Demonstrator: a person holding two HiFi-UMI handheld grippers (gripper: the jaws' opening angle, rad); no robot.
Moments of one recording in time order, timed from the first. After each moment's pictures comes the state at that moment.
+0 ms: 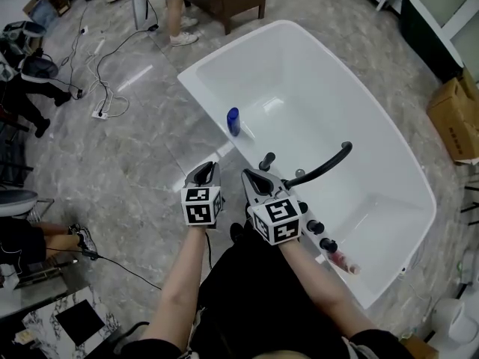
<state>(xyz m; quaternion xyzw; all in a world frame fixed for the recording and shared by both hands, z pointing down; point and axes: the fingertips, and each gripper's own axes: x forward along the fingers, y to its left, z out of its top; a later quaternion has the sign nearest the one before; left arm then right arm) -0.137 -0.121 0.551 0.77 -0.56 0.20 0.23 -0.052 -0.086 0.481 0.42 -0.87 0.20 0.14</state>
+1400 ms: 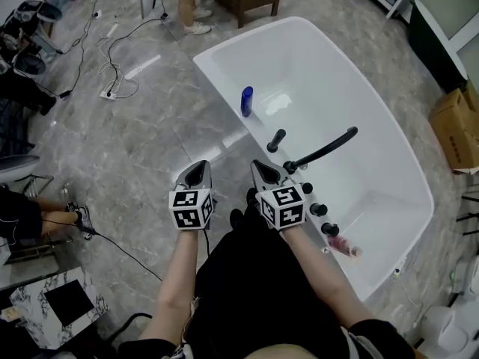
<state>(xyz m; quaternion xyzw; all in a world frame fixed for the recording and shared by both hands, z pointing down) -0.186 -0.030 0.518 0.76 -0.59 0.15 0.23 -0.056 -0.035 0.506 0.41 -0.87 0.20 0.17</state>
